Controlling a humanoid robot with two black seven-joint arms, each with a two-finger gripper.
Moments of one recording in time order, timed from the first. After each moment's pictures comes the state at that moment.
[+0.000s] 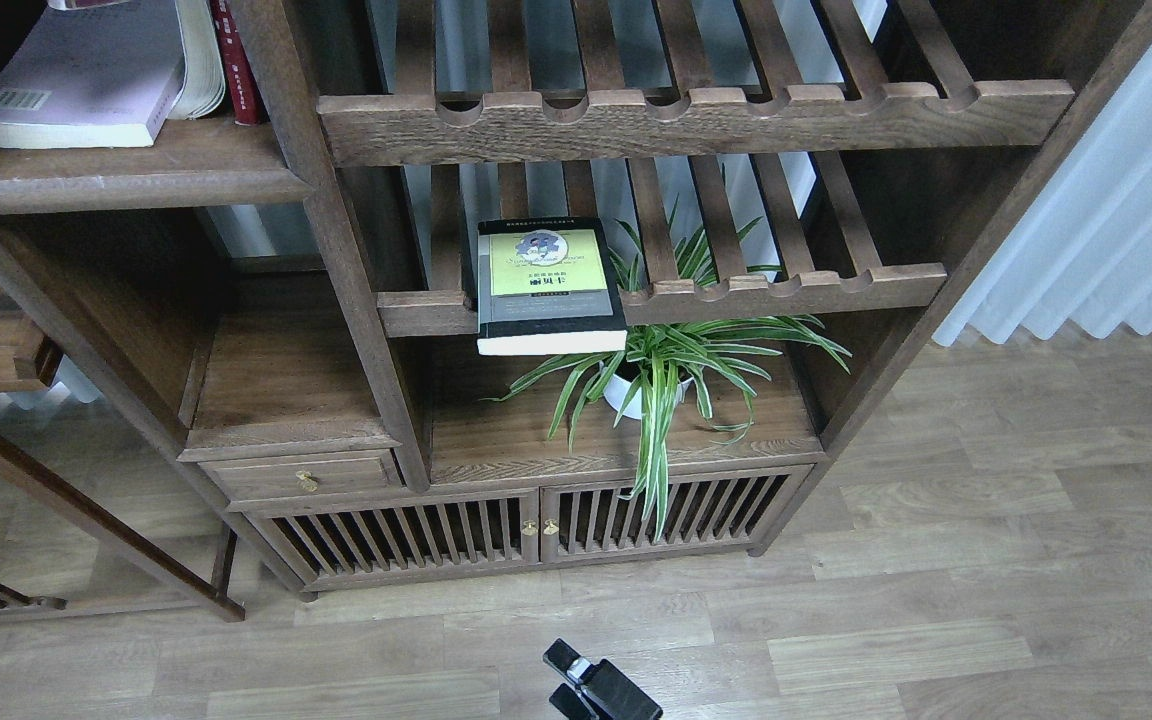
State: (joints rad) left arm -1.16 0.49 -0.94 -0.63 0.35 -0.49 -0.17; right arm -0.32 0.02 0.82 1.15 0.06 0.58 -0.14
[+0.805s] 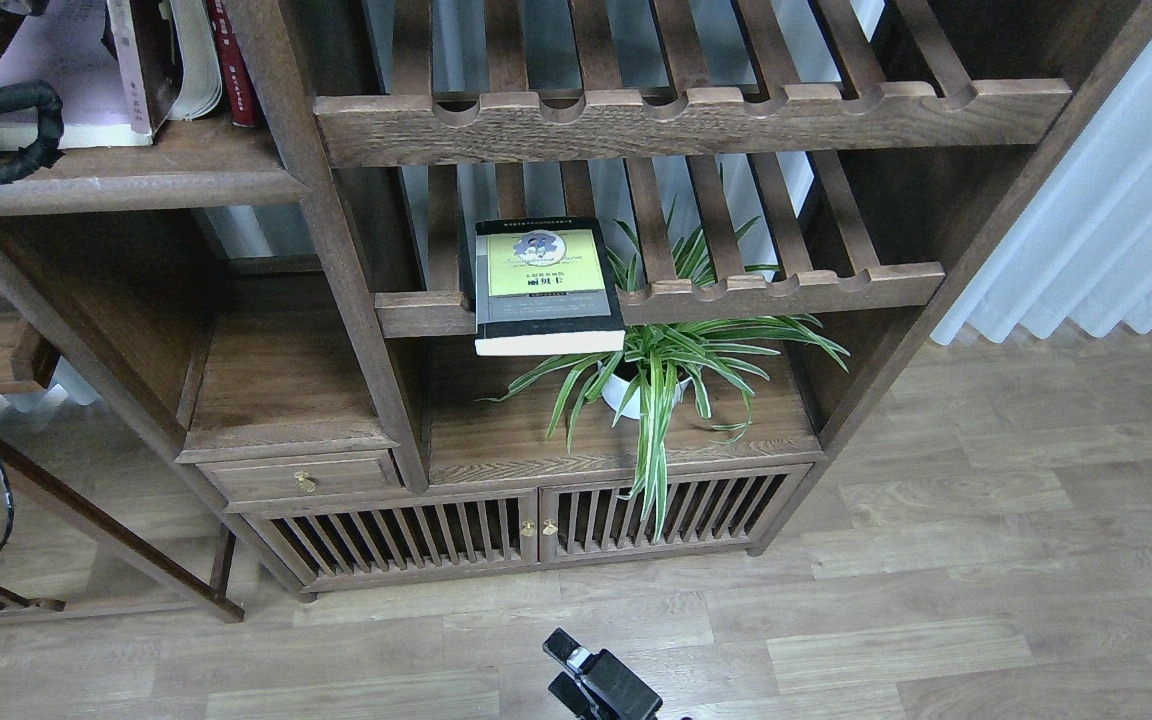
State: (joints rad) left arm -1.11 0.43 -0.96 -0.59 0.22 -0.49 -0.29; right arm -0.32 0.01 0.82 1.16 0.06 0.58 -0.13
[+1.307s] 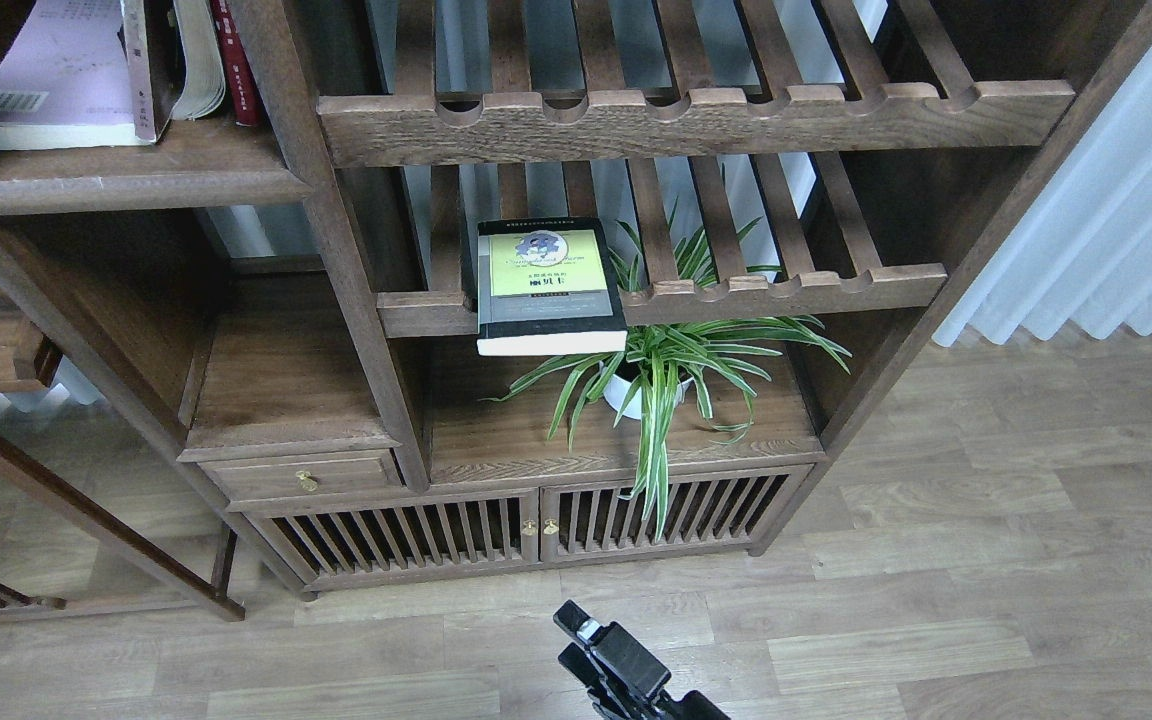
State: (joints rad) left arm -0.74 0.84 -0.96 -1.16 0.08 -0.49 -0.26; right arm -0.26 0.01 0.85 1.16 0.06 0.58 -0.13
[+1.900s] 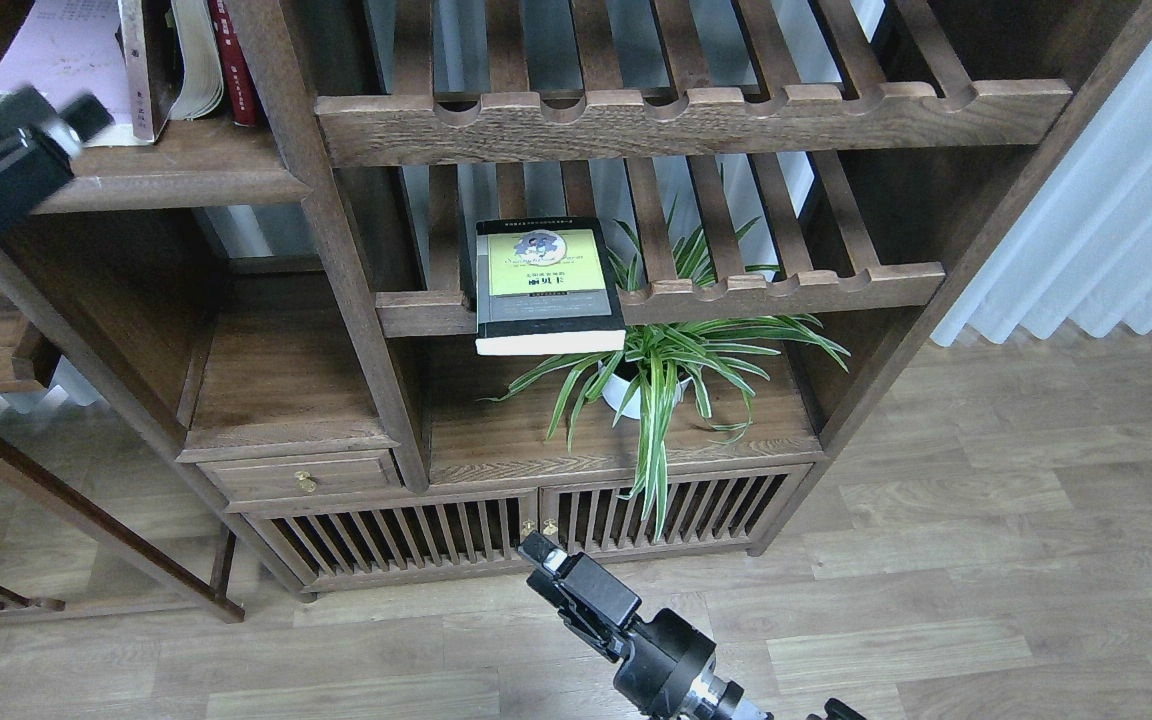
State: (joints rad) left arm -0.33 0.99 -0.94 -1.38 -0.07 -0.49 -0.01; right arm -0.04 0.01 0.78 1.16 0.06 0.58 -0.12
